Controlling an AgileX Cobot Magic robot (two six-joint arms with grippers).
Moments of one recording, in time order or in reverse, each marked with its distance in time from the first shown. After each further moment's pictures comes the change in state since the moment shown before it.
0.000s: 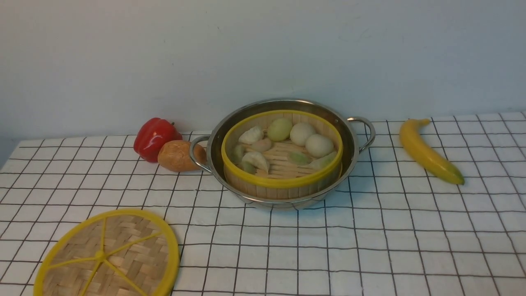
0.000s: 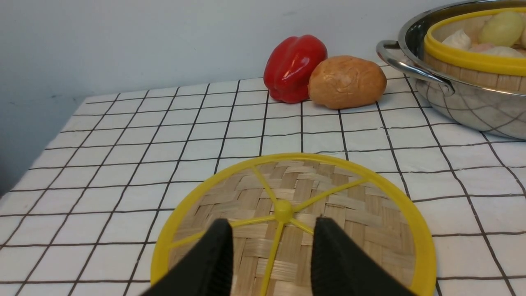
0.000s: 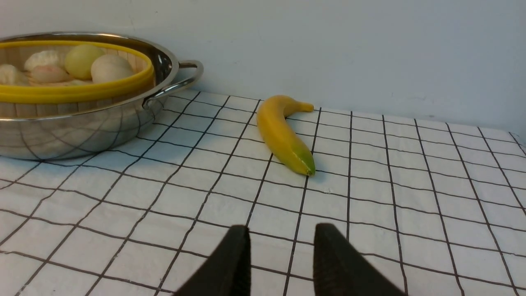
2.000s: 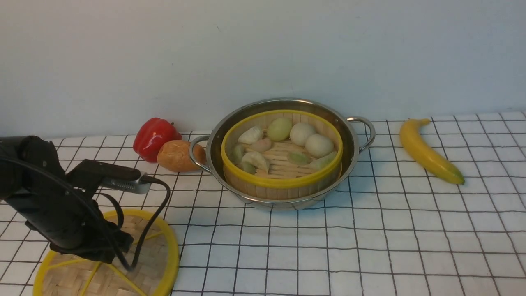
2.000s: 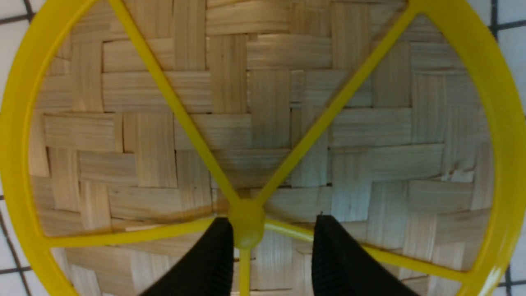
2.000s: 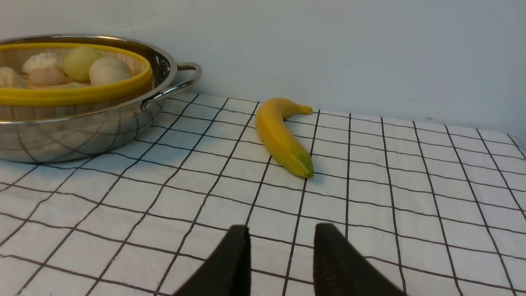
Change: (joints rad) right arm 0.000 0.000 0.000 0.000 -0.006 0.000; left arm 0.000 1.643 -0.920 -0.040 0.435 0.192
